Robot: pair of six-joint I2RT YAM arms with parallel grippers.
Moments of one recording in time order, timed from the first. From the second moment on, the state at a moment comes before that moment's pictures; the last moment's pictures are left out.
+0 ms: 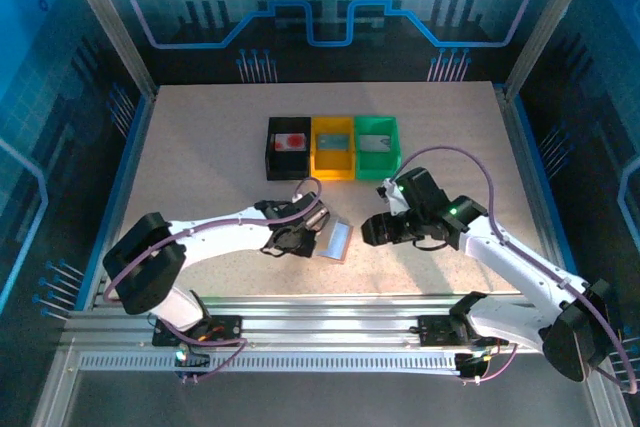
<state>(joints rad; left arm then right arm) -0.85 1.54 0.88 -0.62 -0.11 -0.60 0.58 1.10 0.81 -0.73 -0.33 0.41</state>
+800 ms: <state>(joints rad) -0.93 1.34 0.60 -0.26 0.06 -0.84 0.73 1.32 0.76 -0.43 -0.29 0.67</state>
